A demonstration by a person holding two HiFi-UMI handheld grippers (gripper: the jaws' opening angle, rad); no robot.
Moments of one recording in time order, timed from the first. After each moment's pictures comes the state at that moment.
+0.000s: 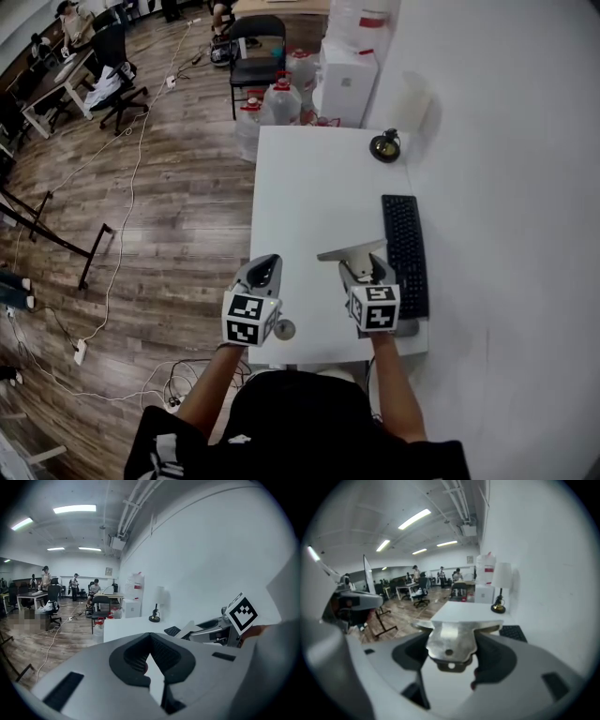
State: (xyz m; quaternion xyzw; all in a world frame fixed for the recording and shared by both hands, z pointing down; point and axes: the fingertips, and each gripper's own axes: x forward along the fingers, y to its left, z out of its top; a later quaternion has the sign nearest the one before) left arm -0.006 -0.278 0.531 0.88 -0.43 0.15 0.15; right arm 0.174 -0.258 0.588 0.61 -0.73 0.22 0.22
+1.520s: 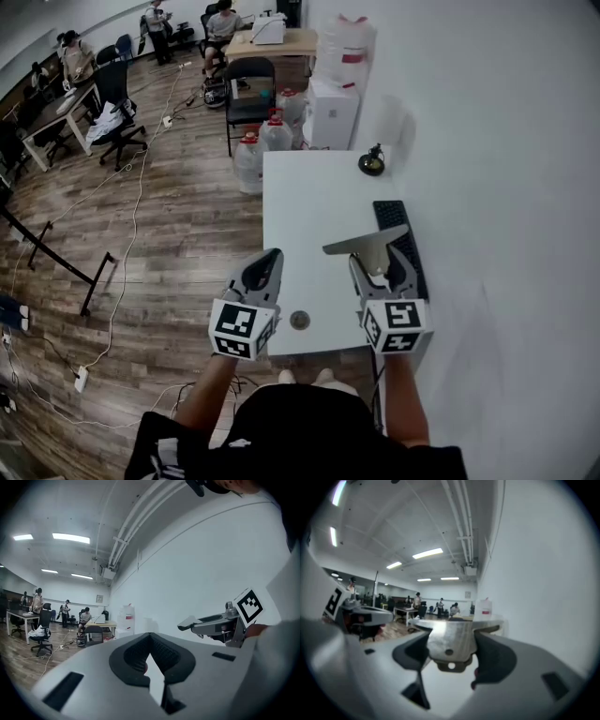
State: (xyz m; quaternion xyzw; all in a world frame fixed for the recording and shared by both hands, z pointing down) left arm -0.070 -0.173 0.382 0.92 -0.39 0.02 0.02; right arm 0.101 -0.141 0.385 0.66 -0.74 0.04 0.10
